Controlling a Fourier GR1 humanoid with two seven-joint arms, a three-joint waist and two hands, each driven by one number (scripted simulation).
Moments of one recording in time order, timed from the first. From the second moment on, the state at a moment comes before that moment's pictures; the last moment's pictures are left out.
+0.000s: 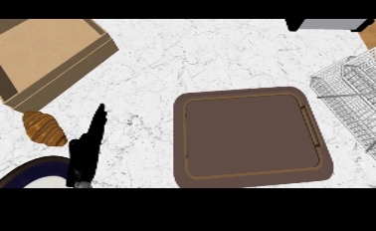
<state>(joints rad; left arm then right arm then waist) 0.08 0.14 -0.14 -1.42 -0.01 0.24 0.00 -0.20 -0.91 -0.51 -1.67 0.43 0.15 0.84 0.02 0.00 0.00</state>
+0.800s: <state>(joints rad) 0.08 0.13 -0.12 -1.42 -0.03 0.23 0.02 -0.39 -0.72 -0.53 -1.31 0.40 -0.07 0.66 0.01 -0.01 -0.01</state>
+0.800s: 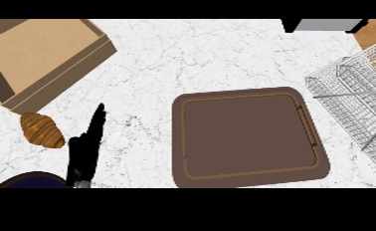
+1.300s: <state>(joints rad) 0.08 0.13 -0.10 -1.41 -0.02 0.22 0.01 -0.43 -0.65 -0.67 -1.32 0.29 -0.23 0.52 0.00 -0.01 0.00</state>
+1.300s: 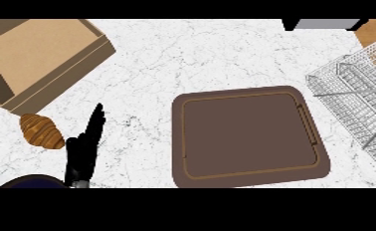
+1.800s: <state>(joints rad) 0.10 0.13 -0.08 -1.42 -0.03 0.23 0.01 -0.22 -0.73 -0.95 -1.49 0.27 -0.31 0.62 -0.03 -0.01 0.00</state>
